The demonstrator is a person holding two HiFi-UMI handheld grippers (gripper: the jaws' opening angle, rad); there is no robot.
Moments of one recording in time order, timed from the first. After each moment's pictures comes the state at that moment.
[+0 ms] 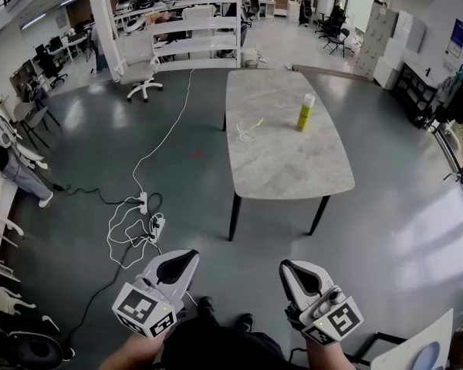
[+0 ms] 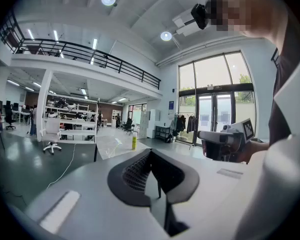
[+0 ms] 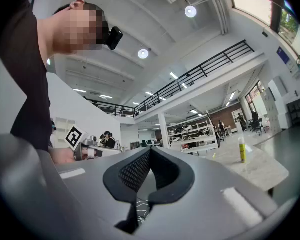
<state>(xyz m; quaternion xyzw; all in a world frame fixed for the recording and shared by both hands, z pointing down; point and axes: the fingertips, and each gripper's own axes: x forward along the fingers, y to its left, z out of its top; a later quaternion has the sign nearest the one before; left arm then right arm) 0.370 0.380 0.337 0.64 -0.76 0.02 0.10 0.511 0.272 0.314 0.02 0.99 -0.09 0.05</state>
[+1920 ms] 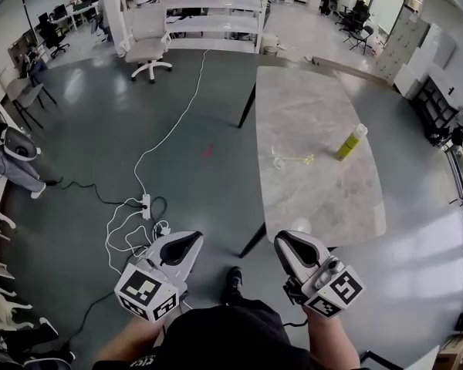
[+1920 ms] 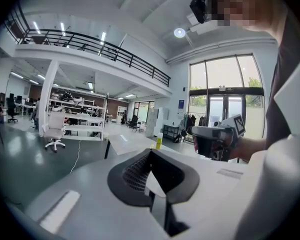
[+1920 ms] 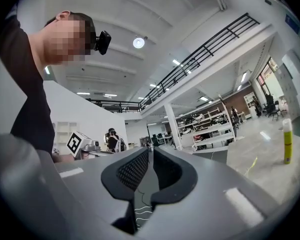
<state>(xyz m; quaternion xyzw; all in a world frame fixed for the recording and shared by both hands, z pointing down) 0.071 0.307 0.372 0.63 -0.77 0.01 0.13 0.176 0.192 0.337 0.09 0.99 -0.13 0.01</state>
